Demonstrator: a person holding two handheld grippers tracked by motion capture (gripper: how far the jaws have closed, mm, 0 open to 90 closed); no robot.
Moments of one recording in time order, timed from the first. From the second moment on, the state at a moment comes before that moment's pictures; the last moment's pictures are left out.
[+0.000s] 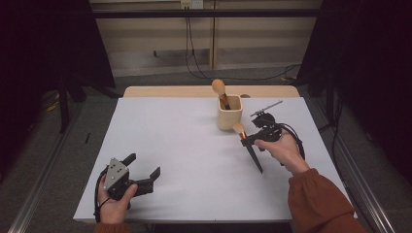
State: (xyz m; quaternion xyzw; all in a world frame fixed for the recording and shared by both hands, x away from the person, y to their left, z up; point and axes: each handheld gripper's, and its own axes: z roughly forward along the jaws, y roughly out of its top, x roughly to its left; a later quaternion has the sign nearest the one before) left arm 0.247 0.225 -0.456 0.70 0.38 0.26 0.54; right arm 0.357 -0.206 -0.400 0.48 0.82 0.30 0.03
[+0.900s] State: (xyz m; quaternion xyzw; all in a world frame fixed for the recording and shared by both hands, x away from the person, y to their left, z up) left arm 0.246 0.226 -0.455 0.70 0.38 0.26 0.54; right arm 0.339 -0.218 -0.399 0.41 0.78 0.46 0.12
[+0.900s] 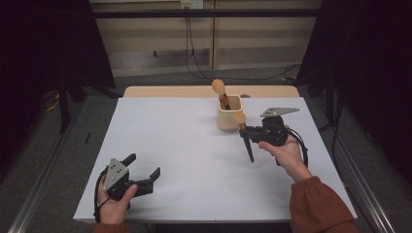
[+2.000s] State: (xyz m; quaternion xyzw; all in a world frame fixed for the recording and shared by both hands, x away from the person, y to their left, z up) left arm 0.246 0.226 -0.456 0.70 0.38 0.26 0.55; right arm 0.339 -0.222 -0.382 0.37 0.70 0.58 0.20
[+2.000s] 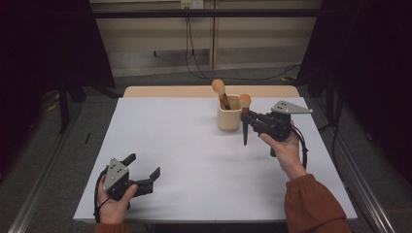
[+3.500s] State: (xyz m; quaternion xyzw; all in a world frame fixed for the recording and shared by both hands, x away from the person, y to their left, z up) left arm 0.247 0.227 -0.456 0.71 0.37 0.26 0.54; right arm 0.397 -0.209 -0.318 0.38 0.67 0.59 0.26
